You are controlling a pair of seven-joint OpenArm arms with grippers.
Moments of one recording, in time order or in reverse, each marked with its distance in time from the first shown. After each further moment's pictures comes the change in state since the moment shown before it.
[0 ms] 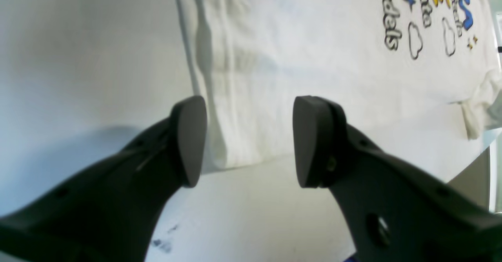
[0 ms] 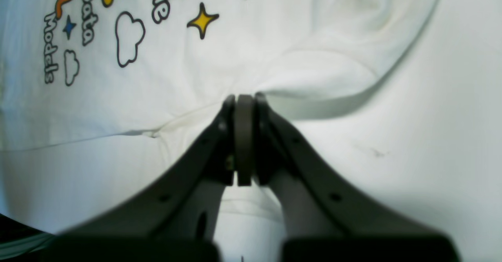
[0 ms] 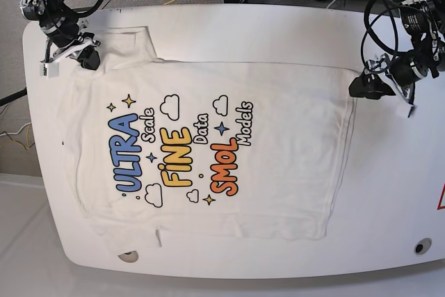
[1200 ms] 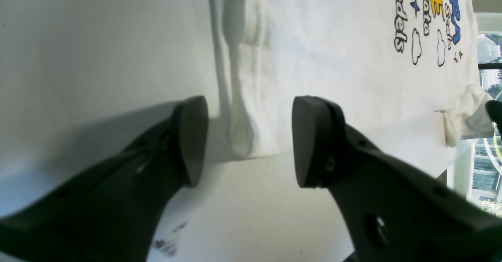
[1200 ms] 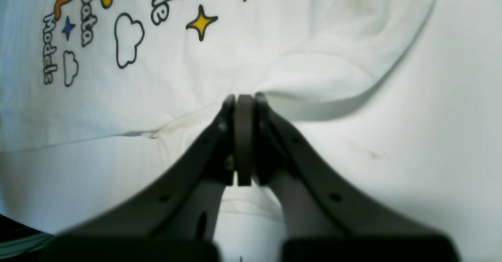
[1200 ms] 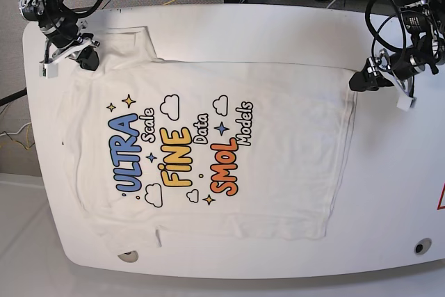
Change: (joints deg) left arm -1.6 -1.4 0.0 -12.0 -2.1 -0.4 -1.2; right arm 0.1 0.3 0.0 0.0 0.0 0.0 0.0
